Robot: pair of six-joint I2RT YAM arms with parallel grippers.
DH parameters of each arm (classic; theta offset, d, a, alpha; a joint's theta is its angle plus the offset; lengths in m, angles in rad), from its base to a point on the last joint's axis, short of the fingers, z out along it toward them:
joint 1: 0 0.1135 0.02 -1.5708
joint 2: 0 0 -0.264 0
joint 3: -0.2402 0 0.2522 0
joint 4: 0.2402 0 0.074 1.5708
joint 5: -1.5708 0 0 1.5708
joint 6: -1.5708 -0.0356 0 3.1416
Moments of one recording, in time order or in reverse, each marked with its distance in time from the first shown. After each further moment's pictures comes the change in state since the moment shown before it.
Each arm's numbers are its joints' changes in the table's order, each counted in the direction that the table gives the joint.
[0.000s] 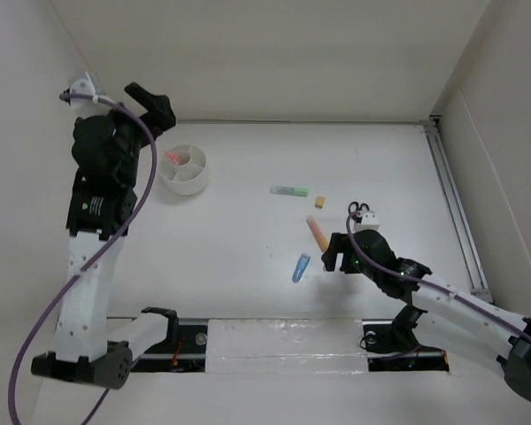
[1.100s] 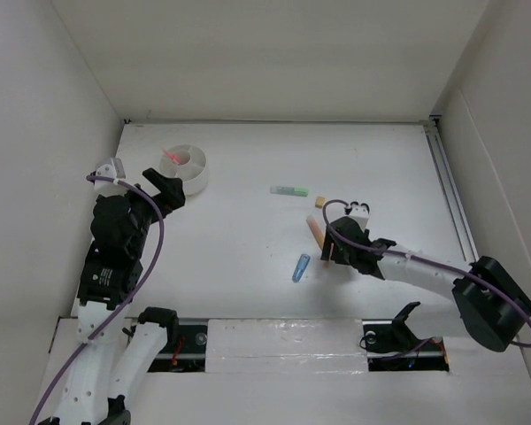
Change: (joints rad) left arm 0.000 -0.496 0.602 0.126 -0.080 0.044; right arm -0.046 0.445 -0.109 -0.045 -0.142 -0.121
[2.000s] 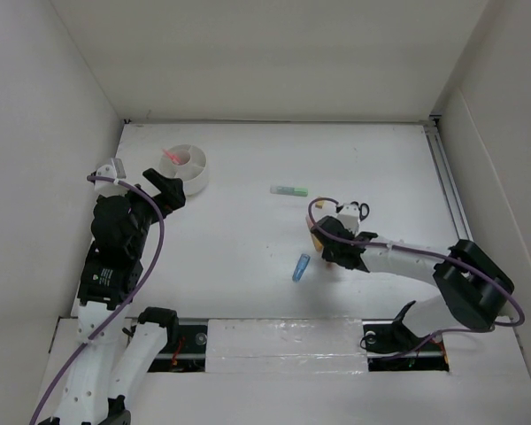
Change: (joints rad) left arm 0.000 -0.001 0.003 -0.001 -0.003 0.000; right arm 0.086 0.154 -0.126 0.101 -0.119 -0.117
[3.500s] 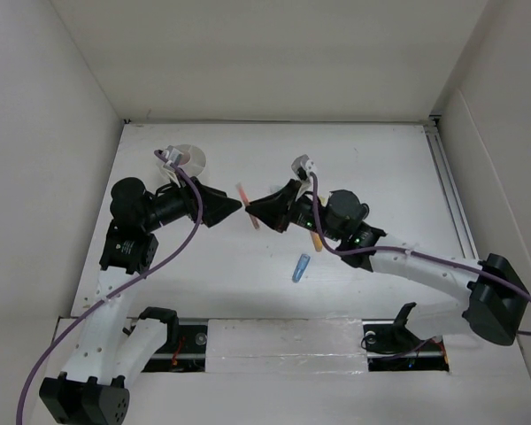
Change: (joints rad) left arm 0.000 0.163 0.113 -0.423 -1.009 0.067; right arm 0.127 -0.142 -0.194 -0.884 0.721 0.434
